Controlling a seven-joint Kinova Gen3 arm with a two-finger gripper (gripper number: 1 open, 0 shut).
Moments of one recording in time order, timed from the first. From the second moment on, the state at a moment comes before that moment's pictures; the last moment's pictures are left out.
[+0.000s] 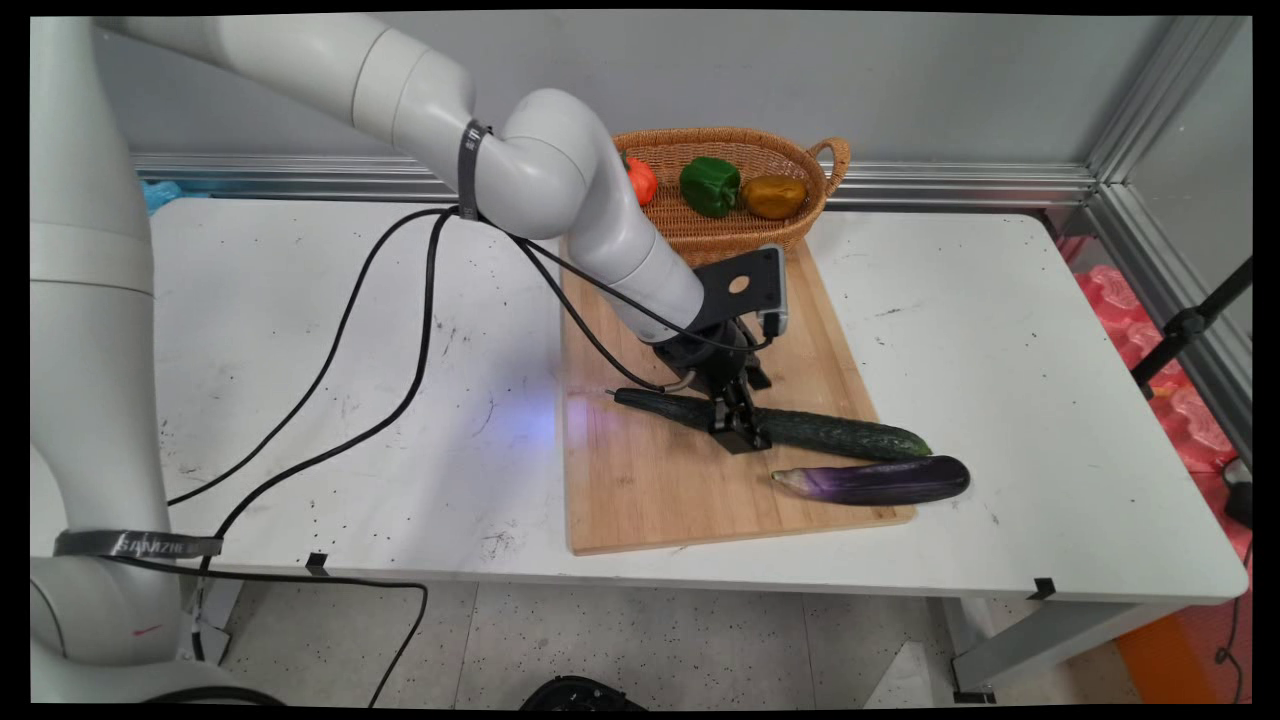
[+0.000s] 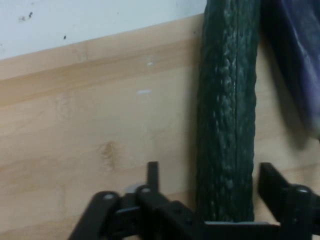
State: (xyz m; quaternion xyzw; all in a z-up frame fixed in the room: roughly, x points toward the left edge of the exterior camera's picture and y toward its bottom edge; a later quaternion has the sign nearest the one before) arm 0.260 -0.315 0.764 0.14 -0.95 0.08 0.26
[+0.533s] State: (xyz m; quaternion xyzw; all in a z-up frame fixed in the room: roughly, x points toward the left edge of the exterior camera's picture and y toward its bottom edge) arm 0.261 -0.319 0.765 0.15 -0.95 0.06 0.27
